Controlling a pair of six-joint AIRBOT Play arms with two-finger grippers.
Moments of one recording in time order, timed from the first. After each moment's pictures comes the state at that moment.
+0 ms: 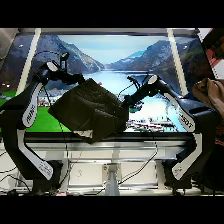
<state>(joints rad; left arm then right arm) -0.04 -1.91 1.60 1.04 -0.91 -1.19 0.21 -1.88 1.36 -0.78 1.27 1.08</state>
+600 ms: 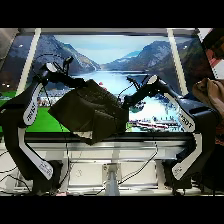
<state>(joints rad) -0.02 -1.94 1.60 0.92 -1.09 -1.03 0.21 -1.88 1.36 -0.78 1.30 1.08</state>
